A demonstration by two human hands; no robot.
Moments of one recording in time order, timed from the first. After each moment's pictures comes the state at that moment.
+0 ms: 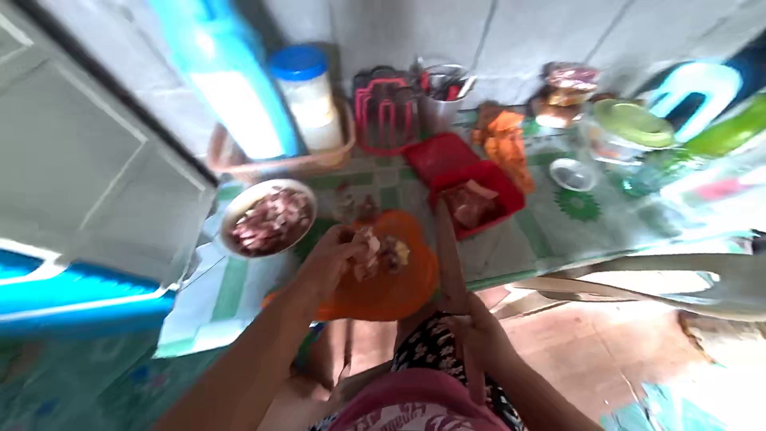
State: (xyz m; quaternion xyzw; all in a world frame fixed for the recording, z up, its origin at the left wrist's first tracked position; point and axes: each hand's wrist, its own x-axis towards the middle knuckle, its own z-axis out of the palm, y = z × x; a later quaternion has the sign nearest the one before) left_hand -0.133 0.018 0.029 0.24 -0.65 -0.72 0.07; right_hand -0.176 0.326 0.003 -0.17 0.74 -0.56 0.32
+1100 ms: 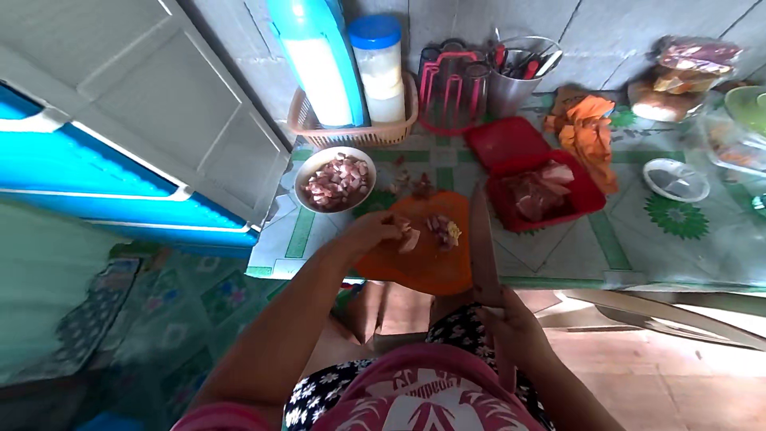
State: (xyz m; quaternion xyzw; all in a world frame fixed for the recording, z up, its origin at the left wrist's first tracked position) left_hand -0.103 -0.017 0.020 0.25 -0.75 -0.61 -0.06; right_hand -0.168 0.308 -0.005 -0.24 0.75 -0.54 0.31
